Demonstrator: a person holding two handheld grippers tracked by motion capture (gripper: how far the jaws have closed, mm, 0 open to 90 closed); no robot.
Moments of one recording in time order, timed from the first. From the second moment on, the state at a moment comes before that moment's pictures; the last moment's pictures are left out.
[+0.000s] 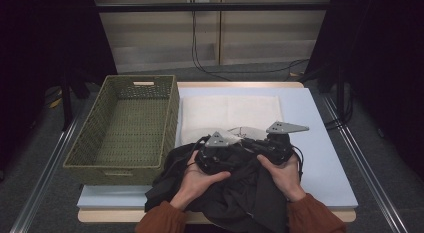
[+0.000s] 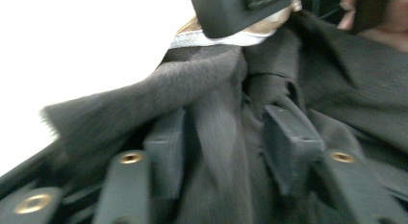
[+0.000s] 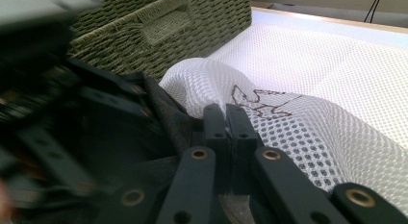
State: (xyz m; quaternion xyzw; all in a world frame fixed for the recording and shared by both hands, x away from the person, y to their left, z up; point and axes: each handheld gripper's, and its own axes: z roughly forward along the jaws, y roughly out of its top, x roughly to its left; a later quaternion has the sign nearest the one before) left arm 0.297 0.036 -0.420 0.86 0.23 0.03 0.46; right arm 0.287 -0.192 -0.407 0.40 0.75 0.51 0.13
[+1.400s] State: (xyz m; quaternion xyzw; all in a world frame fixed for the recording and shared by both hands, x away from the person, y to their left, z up) left arm 0.269 0.091 -0.452 0.87 0.25 0.09 0.42; right arm 0.290 -0.192 -0.408 0.40 0.75 0.51 0.13
